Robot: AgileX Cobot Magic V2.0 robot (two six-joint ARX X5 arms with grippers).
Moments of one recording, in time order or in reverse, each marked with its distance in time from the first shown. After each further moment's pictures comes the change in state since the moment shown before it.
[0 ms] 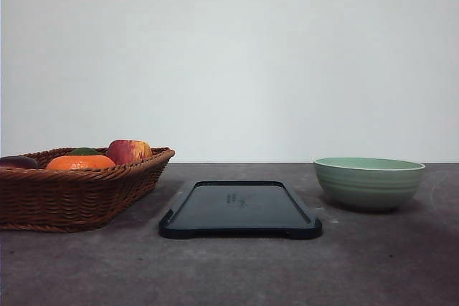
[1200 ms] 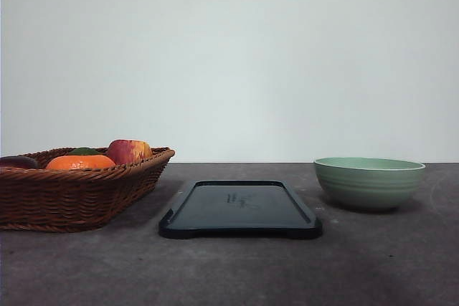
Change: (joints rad) left_arx 0.000 0.561 0.620 -0.014 -0.011 0.157; right_arx 0.000 0.589 0.585 0.000 -0.185 -0.121
